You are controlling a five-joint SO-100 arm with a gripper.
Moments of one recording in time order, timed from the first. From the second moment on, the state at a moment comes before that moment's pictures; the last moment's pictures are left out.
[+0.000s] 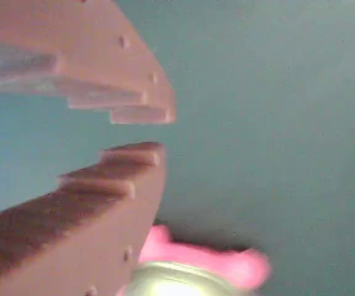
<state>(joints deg) 20.1 110.9 109.4 73.4 19.6</state>
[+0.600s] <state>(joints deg) 30.6 71.2 69.4 81.7 15.4</state>
